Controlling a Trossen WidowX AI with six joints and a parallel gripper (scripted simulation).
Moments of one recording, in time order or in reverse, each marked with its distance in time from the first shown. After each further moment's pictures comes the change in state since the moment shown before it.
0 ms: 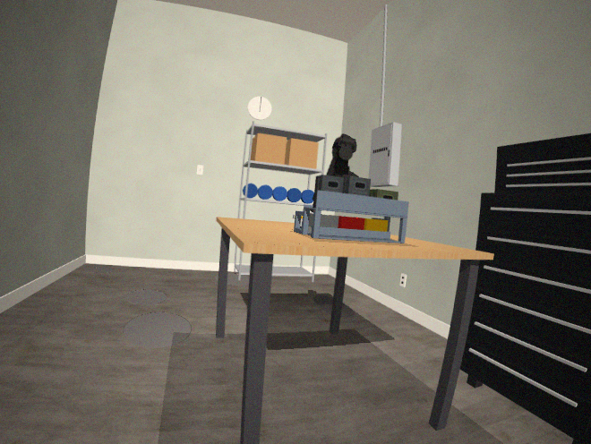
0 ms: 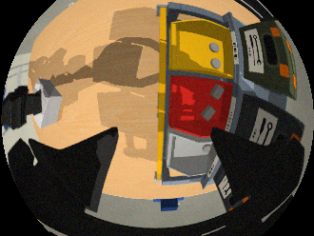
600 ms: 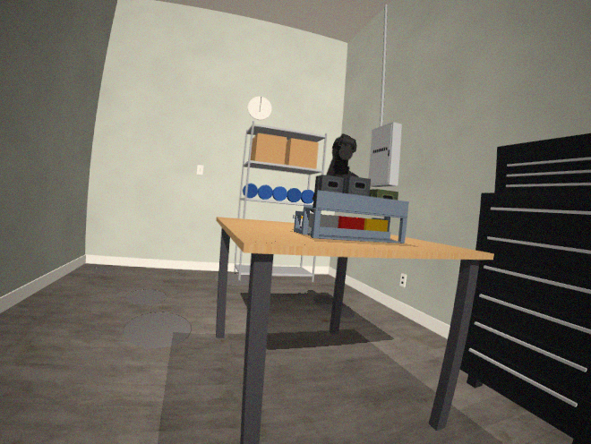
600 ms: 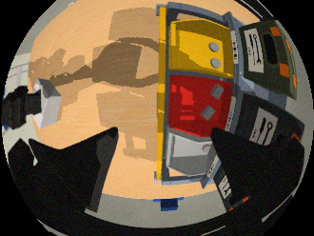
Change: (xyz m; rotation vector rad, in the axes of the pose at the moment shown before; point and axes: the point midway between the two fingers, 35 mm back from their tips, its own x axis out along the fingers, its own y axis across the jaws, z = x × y) arm 0.000 -0.001 -0.001 0.000 0.001 -0.003
